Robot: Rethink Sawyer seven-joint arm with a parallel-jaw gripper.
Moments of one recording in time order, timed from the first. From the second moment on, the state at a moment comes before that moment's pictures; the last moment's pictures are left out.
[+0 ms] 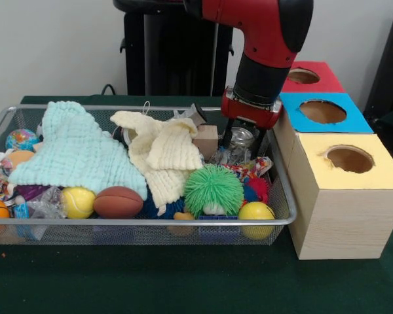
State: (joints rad) arm 0.14 -0.42 -0.26 1.81 0.23 0.16 1.82
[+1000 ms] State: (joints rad) arm 0.17 -0.41 -0.29 1.83 0.23 0.09 1.82
